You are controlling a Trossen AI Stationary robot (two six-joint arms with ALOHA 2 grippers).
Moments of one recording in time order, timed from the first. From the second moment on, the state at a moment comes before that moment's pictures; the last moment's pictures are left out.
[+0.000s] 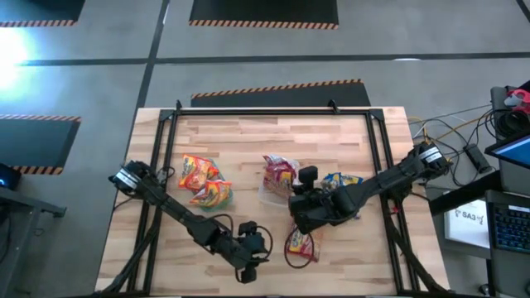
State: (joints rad) left arm -0.60 1.88 1.15 0.02 -0.29 -0.62; right arm 0.42 1.67 1.35 -0.84 0.79 -0.02
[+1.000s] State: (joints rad) left arm -0.59 1.88 1.15 0.00 -0.33 -0.61; right arm 0.40 1.72 1.21 -0.59 0.70 -0.12
